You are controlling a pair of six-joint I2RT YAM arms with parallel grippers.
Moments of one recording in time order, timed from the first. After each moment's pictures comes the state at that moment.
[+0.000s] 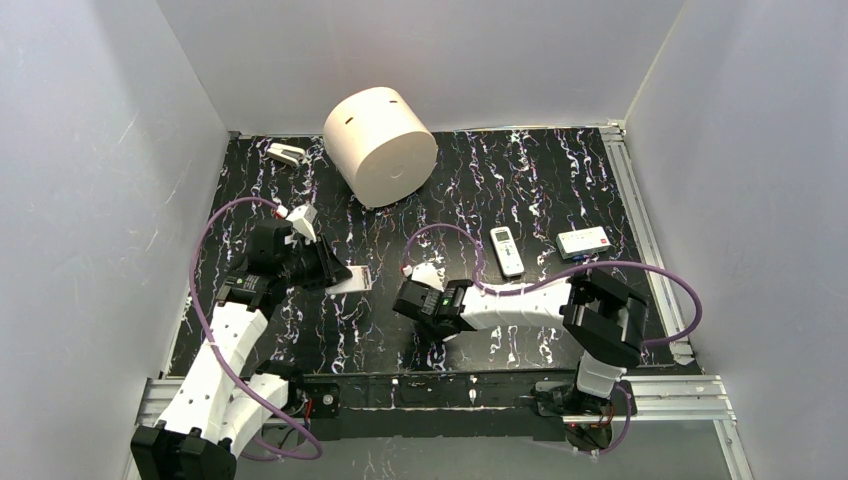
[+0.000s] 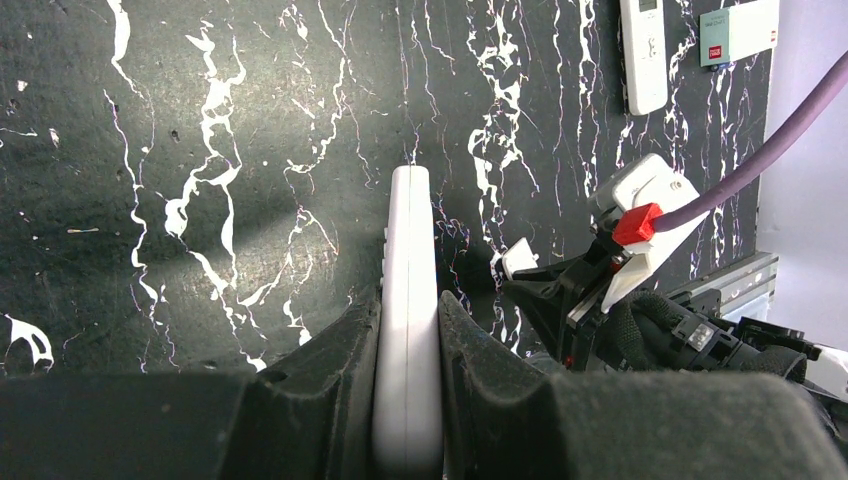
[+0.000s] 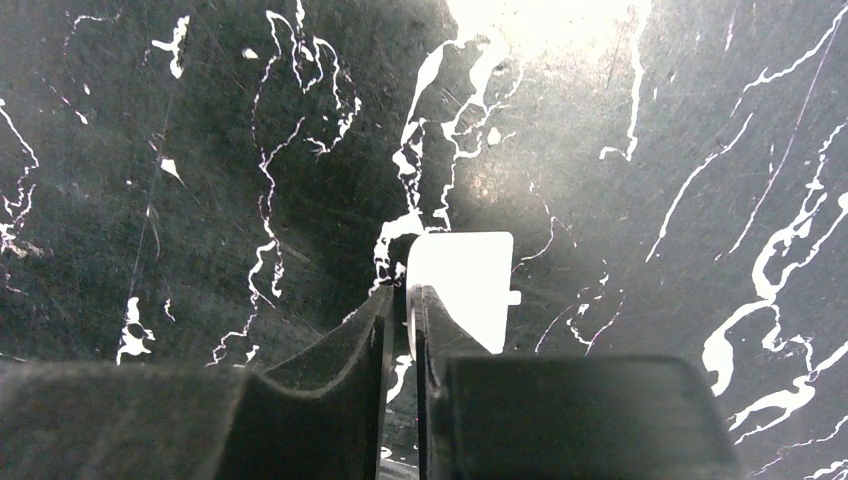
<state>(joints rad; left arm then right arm) -0.19 0.85 0.76 -0.68 0.36 -0.45 1.26 1.72 1.05 -0.59 0.31 0.72</state>
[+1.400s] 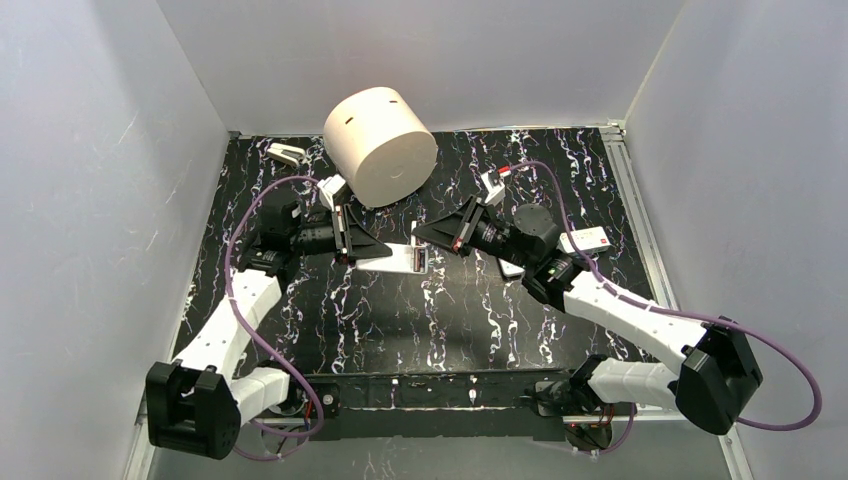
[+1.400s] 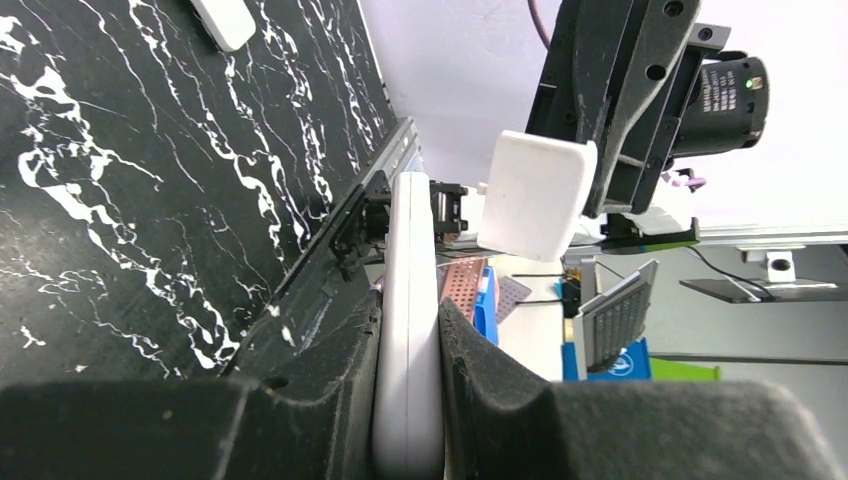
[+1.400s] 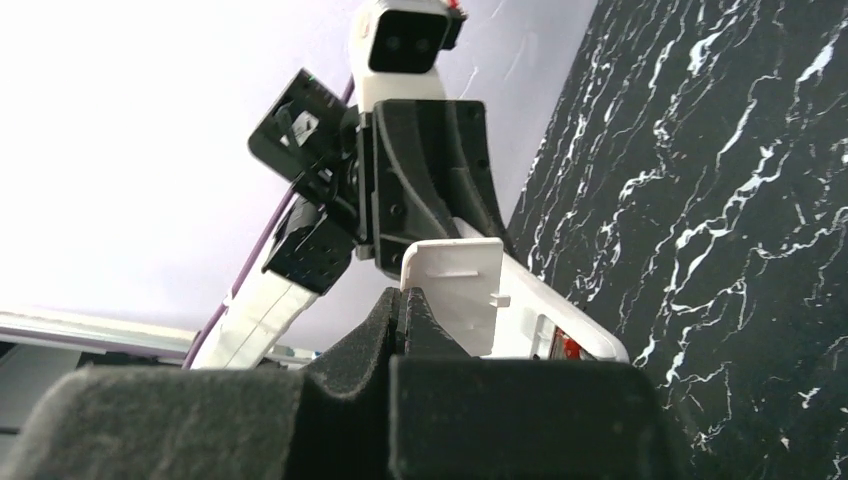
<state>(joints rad) -0.19 1.08 0.77 -0.10 1.09 -0.86 0.80 1.17 0.80 0.39 -0.32 1.22</state>
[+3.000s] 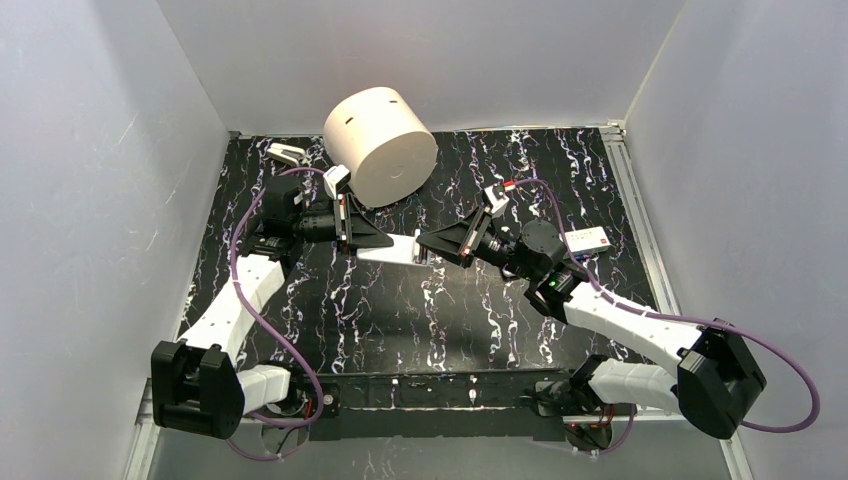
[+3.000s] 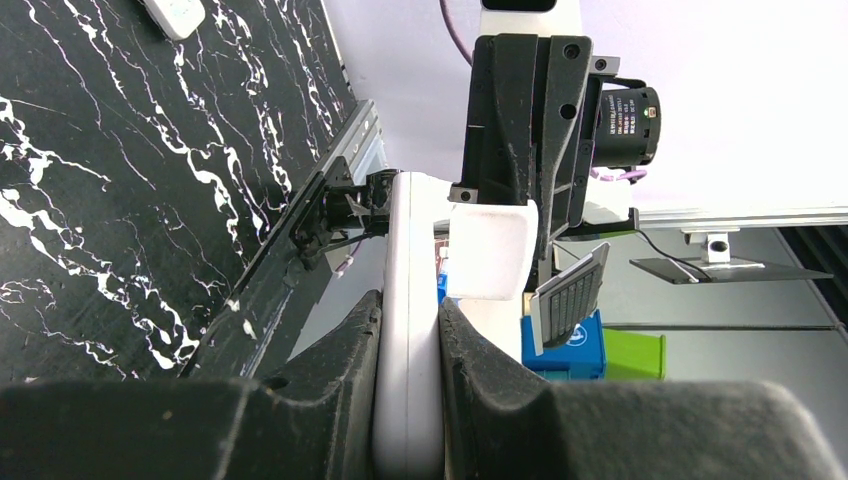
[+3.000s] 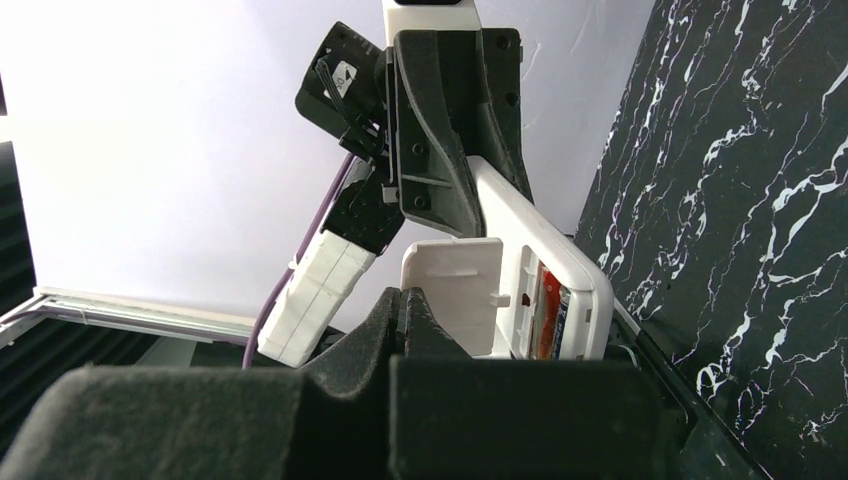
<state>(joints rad) -0.18 1.18 0.85 -0.06 1.20 -0.95 0.80 1.14 0.66 0.60 -0.36 1.44</state>
